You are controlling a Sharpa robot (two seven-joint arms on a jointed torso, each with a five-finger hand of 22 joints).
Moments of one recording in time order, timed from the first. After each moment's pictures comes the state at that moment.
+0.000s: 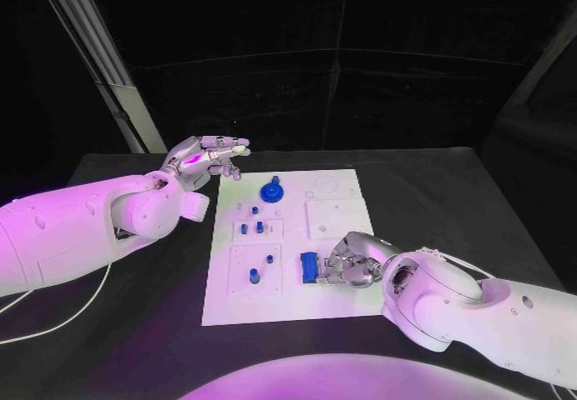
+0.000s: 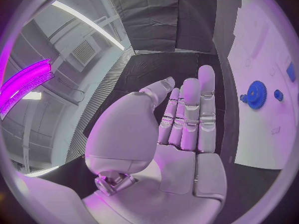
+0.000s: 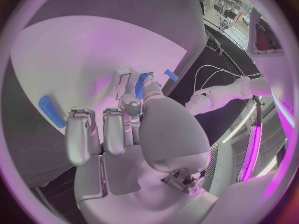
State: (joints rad) left arm 1.28 -0.81 -0.20 1.38 0.13 -0.09 0.42; left_hand 1.34 -0.10 0.40 -0.04 0.18 0.99 0.18 0.17 0.07 0.96 0.11 0.44 0.07 1.19 0.03 1.03 0.51 0.17 1.19 0.12 0.63 0.69; right arm 0.78 -0.94 0.12 1.95 -1.47 -0.35 -0.64; right_hand 1.32 -0.03 -0.14 0.19 0.20 1.06 0.06 0.34 0.33 1.38 -0.01 0.94 1.11 1.47 -0.07 1.41 1.31 0.04 1.47 0.04 1.51 1.31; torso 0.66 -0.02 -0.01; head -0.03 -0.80
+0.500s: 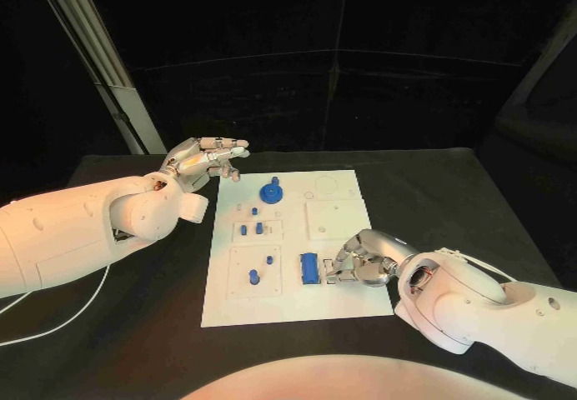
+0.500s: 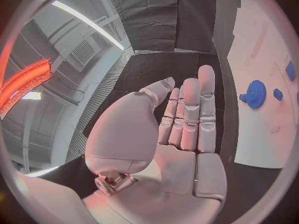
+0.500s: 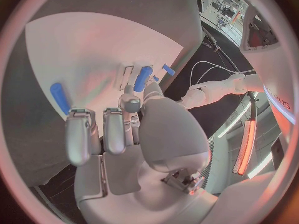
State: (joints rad) left arm 1.28 -0.81 -0.21 1.38 0.13 -0.09 0.42; left_hand 1.34 -0.10 0.40 -0.04 0.18 0.99 0.18 0.17 0.07 0.96 0.11 0.44 0.07 1.19 0.03 1.03 0.50 0.17 1.19 0.12 0.62 0.69; right arm 0.78 -1.04 0.12 1.99 -1.42 -0.41 -0.51; right_hand 1.33 -0.02 -0.17 0.19 0.23 0.98 0.09 0.30 0.31 1.37 0.00 0.92 1.10 1.47 -0.07 1.40 1.29 0.04 1.47 0.04 1.50 1.31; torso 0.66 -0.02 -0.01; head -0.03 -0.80
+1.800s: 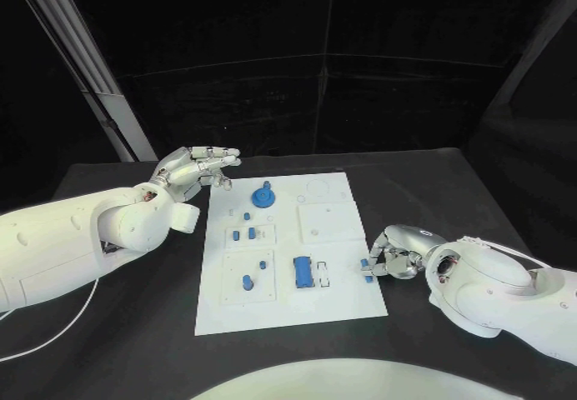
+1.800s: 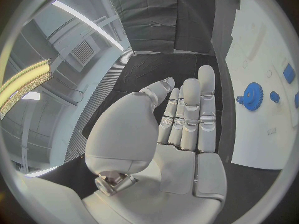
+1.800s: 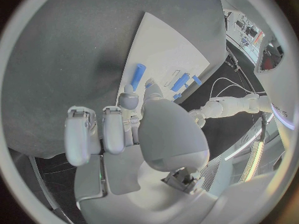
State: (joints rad) left arm 1.28 -0.82 -0.22 1.39 0.13 -0.09 0.42; left_hand 1.34 -0.10 0.40 -0.04 0.18 0.99 0.19 0.17 0.07 0.96 0.11 0.44 0.07 1.19 0.03 1.03 0.50 0.17 1.19 0.12 0.62 0.69; right arm 0.78 -1.15 0.15 1.94 -1.57 -0.25 -0.59; right_hand 1.31 0.01 -0.23 0.24 0.28 1.03 0.08 0.27 0.30 1.36 0.01 0.87 1.07 1.47 -0.06 1.39 1.28 0.04 1.47 0.05 1.50 1.31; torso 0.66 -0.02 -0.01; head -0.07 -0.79
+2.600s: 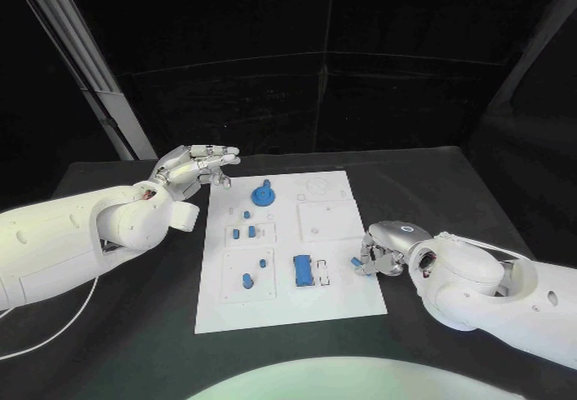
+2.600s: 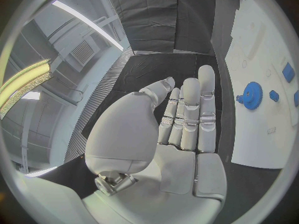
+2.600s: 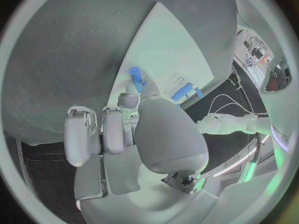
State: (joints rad) left arm 1.28 -0.82 -0.22 1.38 0.13 -0.08 0.42; left_hand 1.34 -0.10 0.39 -0.04 0.18 0.99 0.19 0.18 0.07 0.95 0.12 0.44 0.07 1.19 0.02 1.03 0.50 0.17 1.19 0.12 0.62 0.69; right arm 0.78 -1.07 0.16 1.91 -1.75 -0.16 -0.63; right_hand 1.41 0.01 -0.23 0.20 0.26 1.05 0.08 0.25 0.30 1.36 0.01 0.84 1.06 1.47 -0.06 1.38 1.28 0.04 1.47 0.05 1.49 1.31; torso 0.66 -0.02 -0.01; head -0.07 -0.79
